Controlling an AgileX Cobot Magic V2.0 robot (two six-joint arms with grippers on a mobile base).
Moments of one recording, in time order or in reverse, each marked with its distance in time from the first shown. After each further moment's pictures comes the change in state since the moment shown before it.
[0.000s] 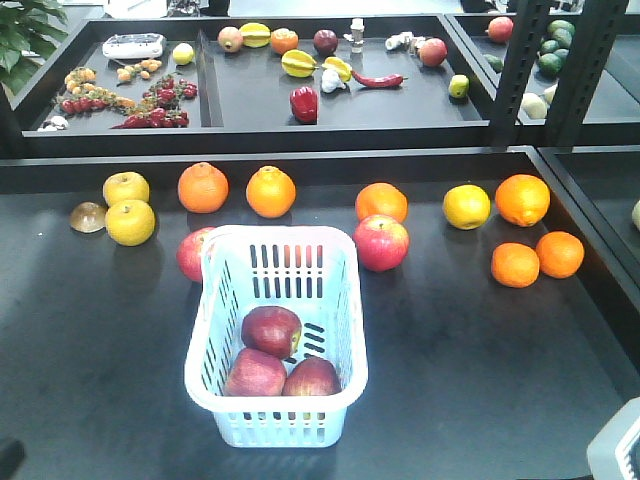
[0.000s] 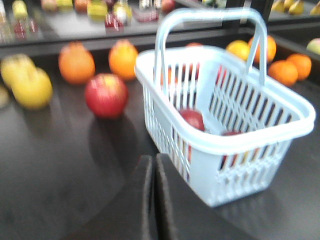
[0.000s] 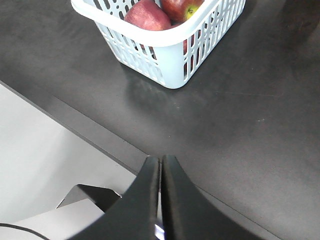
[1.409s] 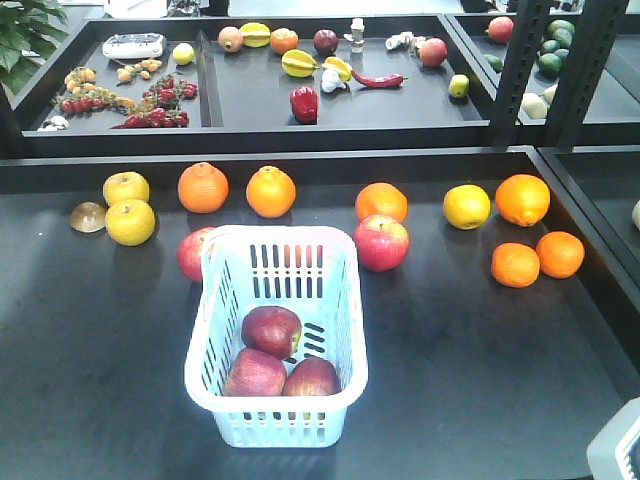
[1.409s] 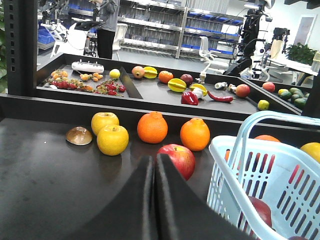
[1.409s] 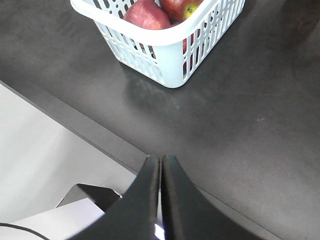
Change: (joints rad) left arm 0.369 -0.123 0.000 -0.265 -0.087 0.134; right arm 0.000 0.000 0.000 -0.002 0.002 0.000
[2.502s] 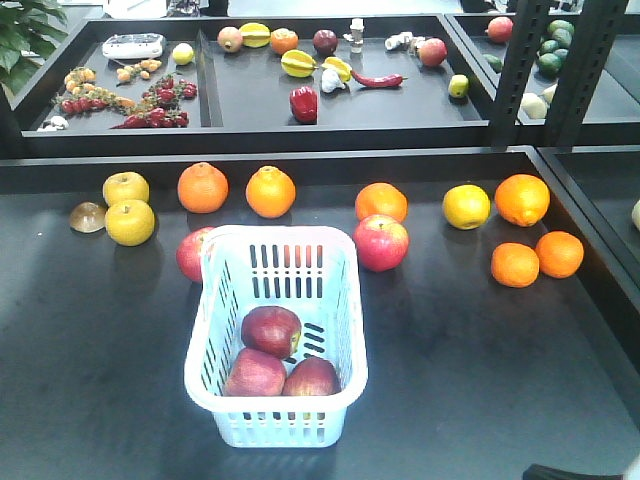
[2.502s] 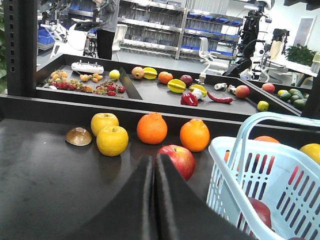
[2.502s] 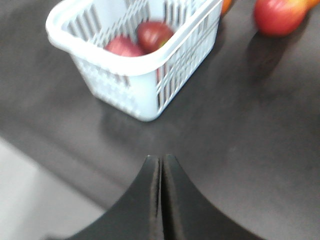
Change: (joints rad) left arm 0.000 0.000 0.000 0.000 -0.002 -0.001; right arm 0.000 -0.170 0.179 -0.047 -0.241 0.038
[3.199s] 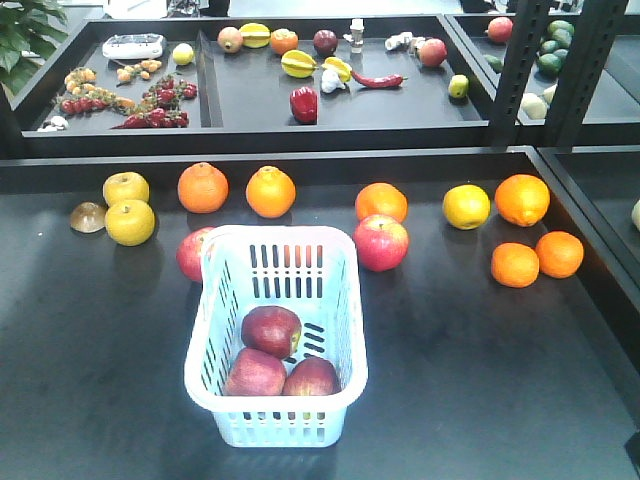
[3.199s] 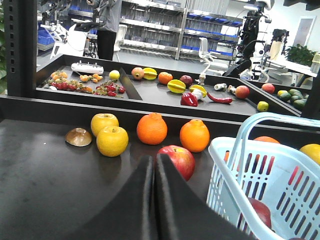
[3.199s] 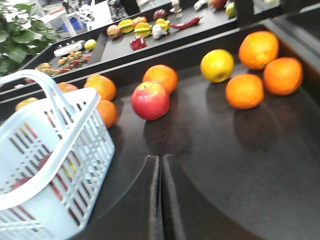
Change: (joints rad) left arm 0.000 0.000 0.000 0.001 -0.001 0.000; right arm -0.322 -0.412 0.199 -0.350 -0.137 0.578
